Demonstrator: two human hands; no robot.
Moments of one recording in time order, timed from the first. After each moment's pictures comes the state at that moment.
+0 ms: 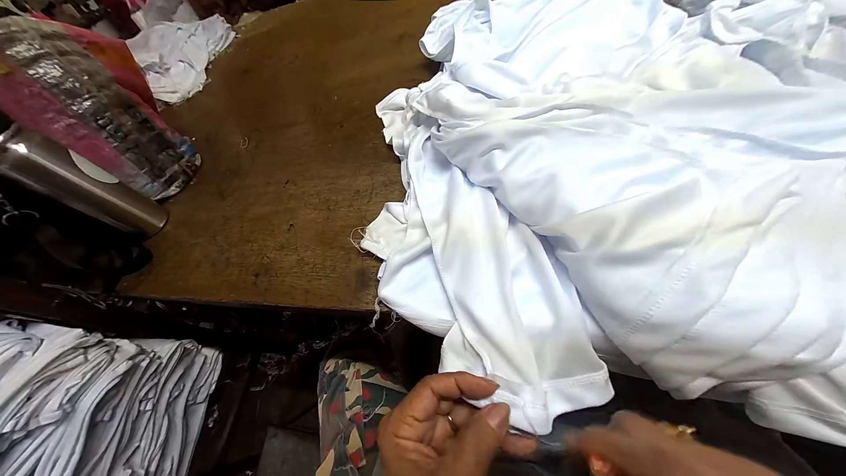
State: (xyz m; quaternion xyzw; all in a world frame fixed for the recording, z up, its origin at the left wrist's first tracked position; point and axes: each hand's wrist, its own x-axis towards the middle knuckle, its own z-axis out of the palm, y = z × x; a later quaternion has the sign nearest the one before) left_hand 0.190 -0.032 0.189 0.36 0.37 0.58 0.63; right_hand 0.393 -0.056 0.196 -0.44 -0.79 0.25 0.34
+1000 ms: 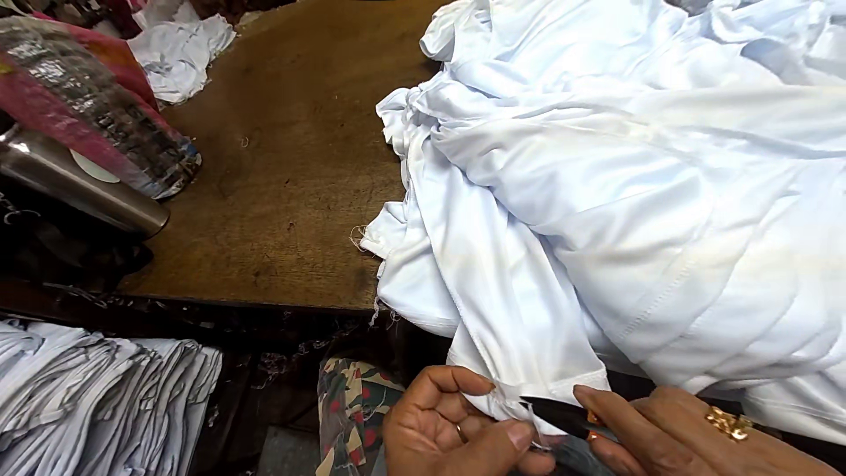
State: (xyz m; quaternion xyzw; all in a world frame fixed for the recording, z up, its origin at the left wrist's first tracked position) left_hand 0.190 -0.032 0.198 0.29 0.36 0.55 0.70; right_hand 0.394 -0.047 0.175 -0.50 -0.80 -0.02 0.34
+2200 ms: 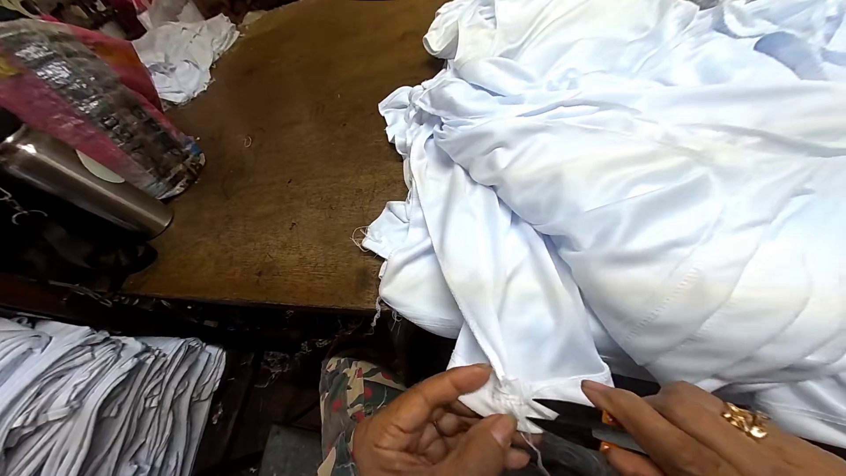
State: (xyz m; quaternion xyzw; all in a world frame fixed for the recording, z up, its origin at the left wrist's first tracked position) left_hand 0.181 -0.030 0.212 0.42 0.38 0.57 0.60; right_hand 0.400 -0.043 0.176 -0.48 -0.81 -0.01 0.34
